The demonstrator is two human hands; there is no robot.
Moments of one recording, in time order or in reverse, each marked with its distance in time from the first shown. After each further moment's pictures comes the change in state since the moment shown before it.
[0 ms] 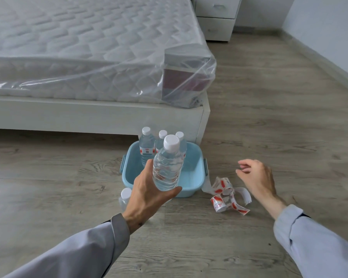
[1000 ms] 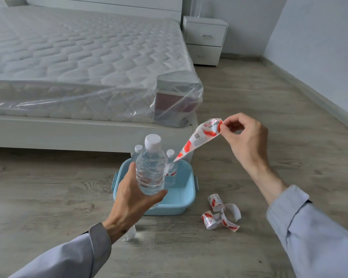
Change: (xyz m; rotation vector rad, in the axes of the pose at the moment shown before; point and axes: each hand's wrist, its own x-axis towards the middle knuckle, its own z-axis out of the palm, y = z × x) left_hand 0.014 0.039 -0.026 0.004 0.069 0.061; right_hand 0.032 -0.149 -0.095 0.326 0.371 -0.355
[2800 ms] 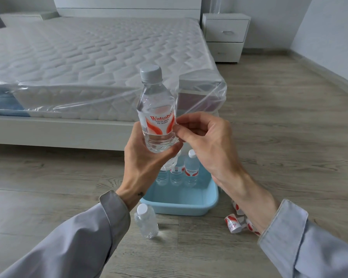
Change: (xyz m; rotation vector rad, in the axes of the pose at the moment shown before) left_hand 0.053 0.048 -0.044 -0.284 0.262 0.120; right_hand -0.043 -0.120 0.067 0.718 -0.340 0.174
